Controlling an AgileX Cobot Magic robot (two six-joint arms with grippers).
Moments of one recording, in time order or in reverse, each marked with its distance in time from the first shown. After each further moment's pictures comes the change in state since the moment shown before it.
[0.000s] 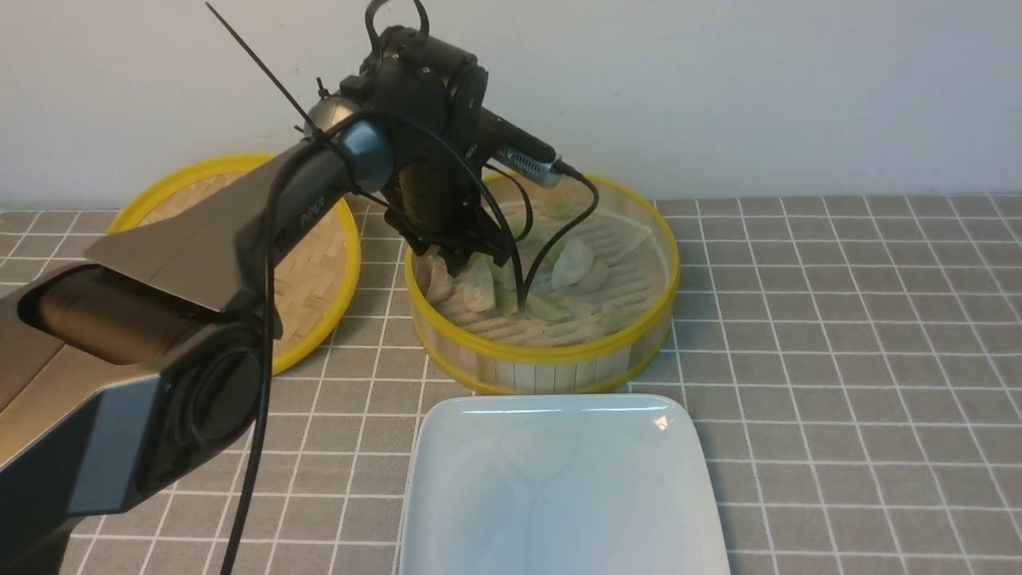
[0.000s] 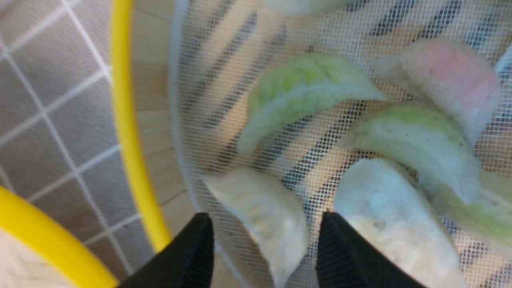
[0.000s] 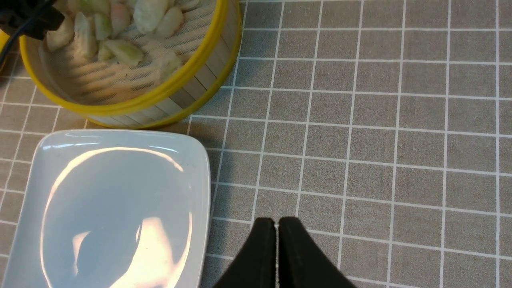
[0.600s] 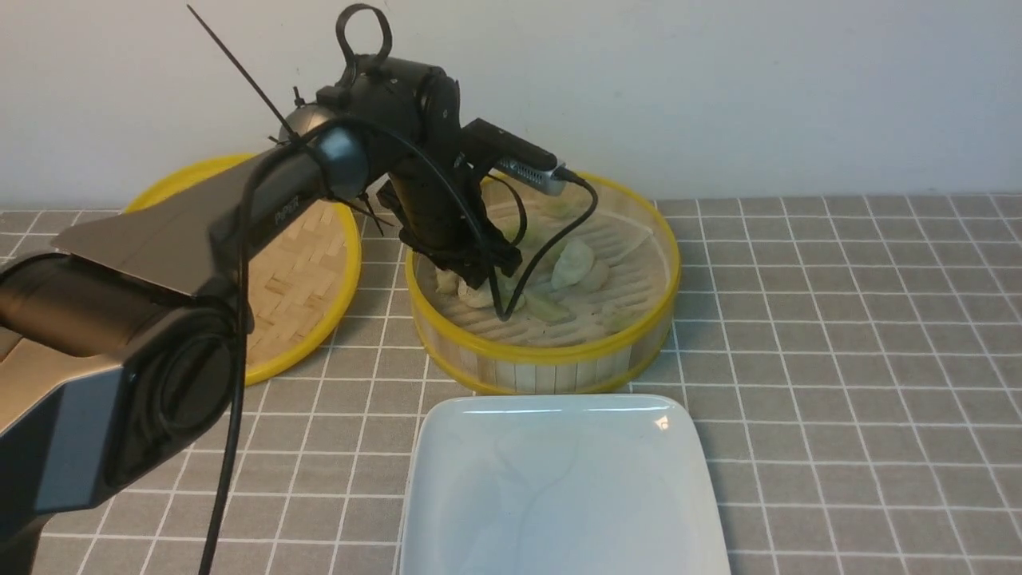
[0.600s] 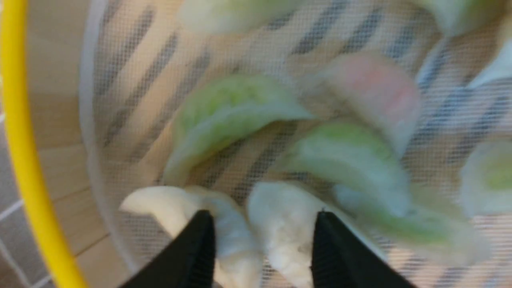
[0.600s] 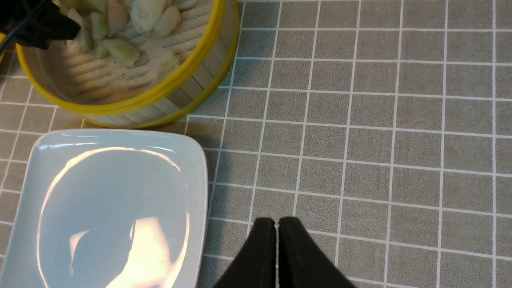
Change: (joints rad) right arm 0.000 0.000 0.000 -0.007 0.000 0.000; left arm 0.025 -0.044 0.117 -0.201 -0.131 0.145
